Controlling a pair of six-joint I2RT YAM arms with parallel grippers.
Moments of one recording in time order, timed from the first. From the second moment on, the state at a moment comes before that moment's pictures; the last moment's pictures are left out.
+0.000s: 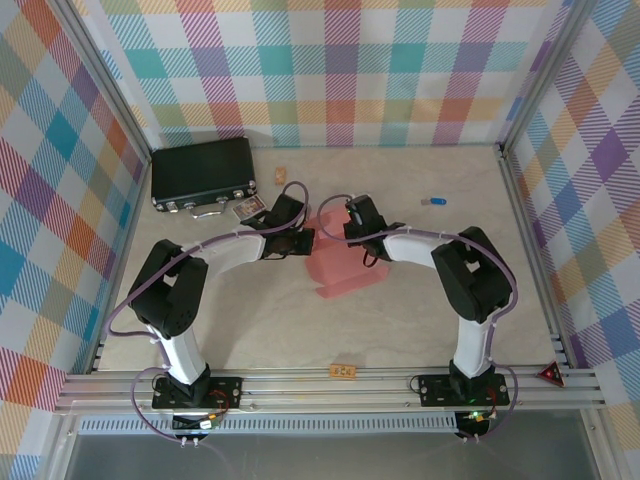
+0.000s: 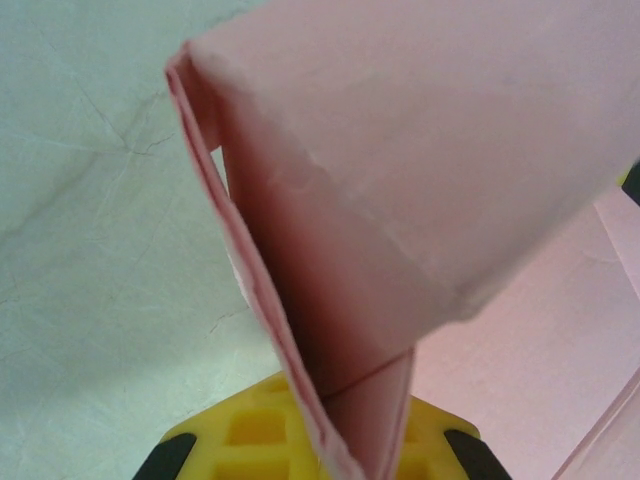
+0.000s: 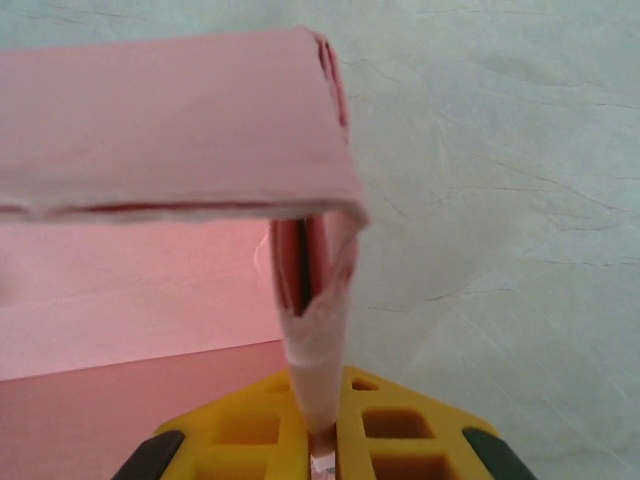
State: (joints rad) left arm -0.56 1.78 1.13 -0.30 0.07 -0.40; right arm 0.61 1.89 1.12 -0.05 0.30 0.25
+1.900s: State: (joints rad) left arm -0.56 1.81 1.19 -0.32 0.06 -0.77; right arm 0.65 1.38 0.96 -0.39 0.19 0.33
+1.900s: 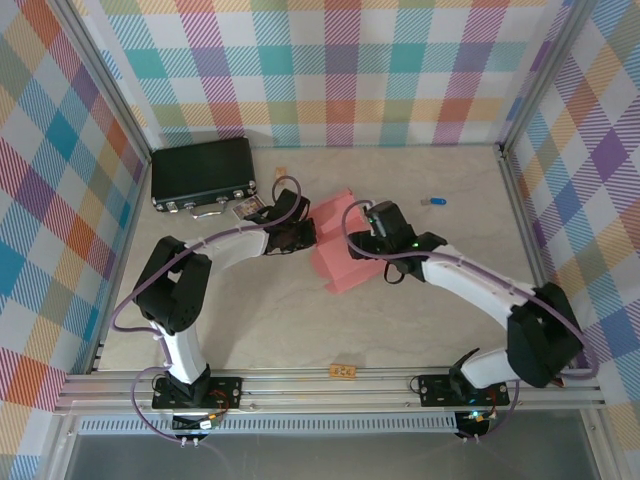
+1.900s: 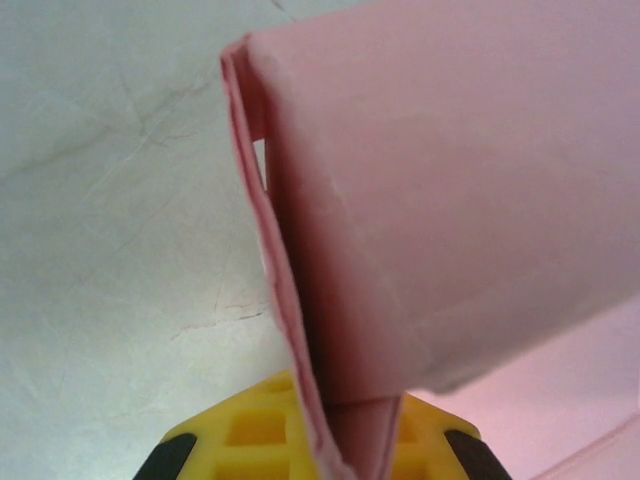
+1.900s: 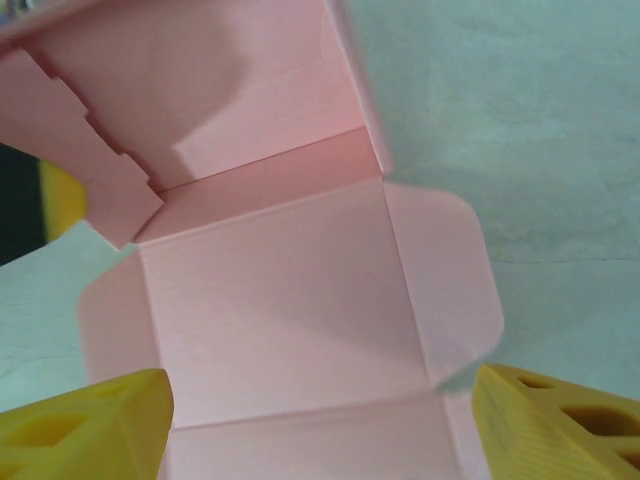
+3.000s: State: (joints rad) left arm -0.79 1.63 0.72 0.22 0.18 -2.09; right arm 0.40 1.11 0.99 -0.72 0.14 0.37
